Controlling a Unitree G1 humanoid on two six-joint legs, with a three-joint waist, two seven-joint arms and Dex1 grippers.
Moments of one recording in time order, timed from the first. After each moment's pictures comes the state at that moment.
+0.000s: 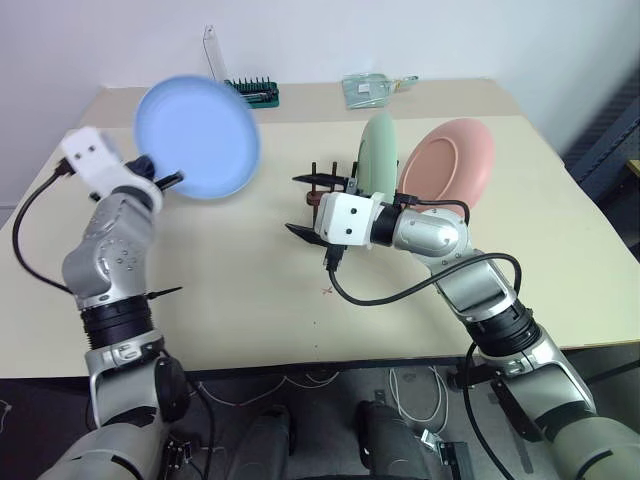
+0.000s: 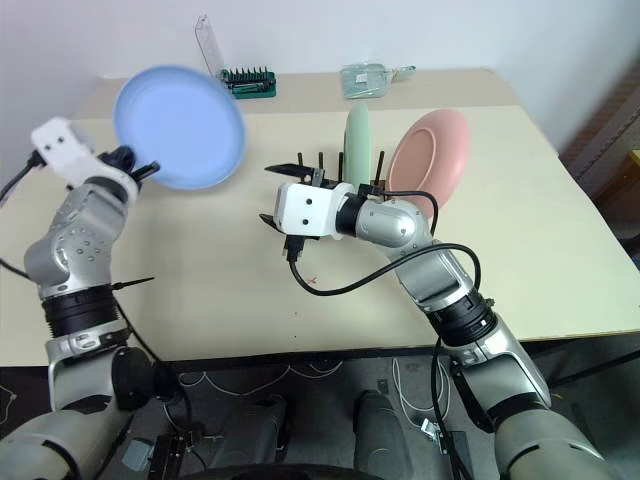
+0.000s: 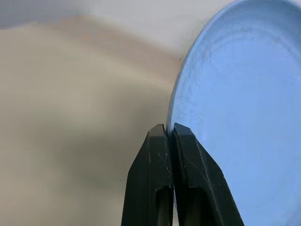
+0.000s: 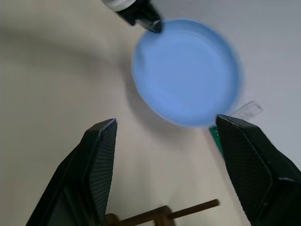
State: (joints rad) left arm -0.71 0.32 0.41 -0.03 -0.51 0.71 0.16; right arm -0.75 -0.43 0.37 -0.10 -0.14 0.06 0.71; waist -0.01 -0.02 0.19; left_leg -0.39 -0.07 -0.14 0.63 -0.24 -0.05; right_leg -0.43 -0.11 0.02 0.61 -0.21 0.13
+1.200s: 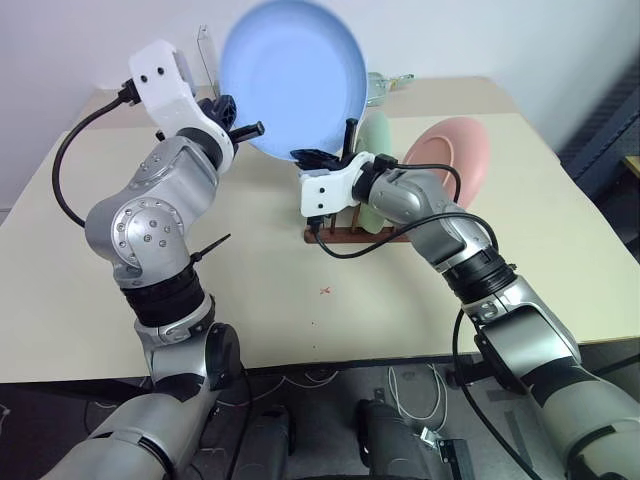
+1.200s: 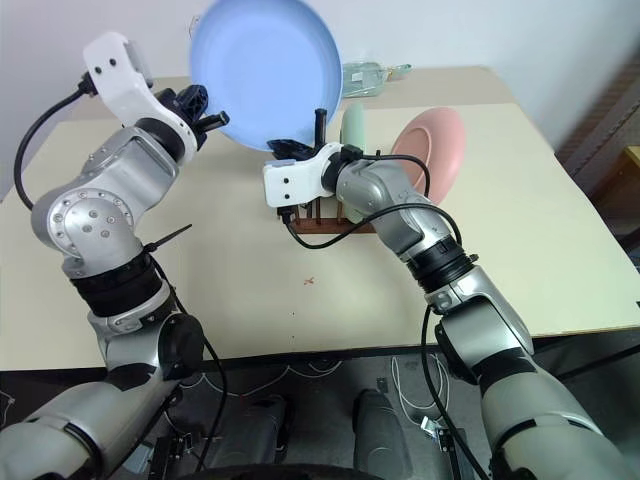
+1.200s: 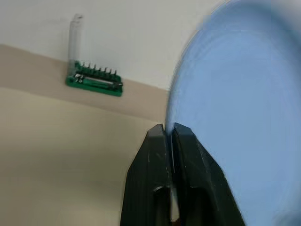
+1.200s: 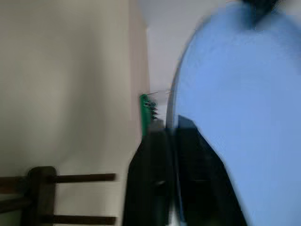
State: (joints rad) left arm -0.94 0.10 0.41 -0.32 -0.59 1.10 0.32; right arm -1.00 -0.38 0.43 0.33 -0.58 -0.22 0.46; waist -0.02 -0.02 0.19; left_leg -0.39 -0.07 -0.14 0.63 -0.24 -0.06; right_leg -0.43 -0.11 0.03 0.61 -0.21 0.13
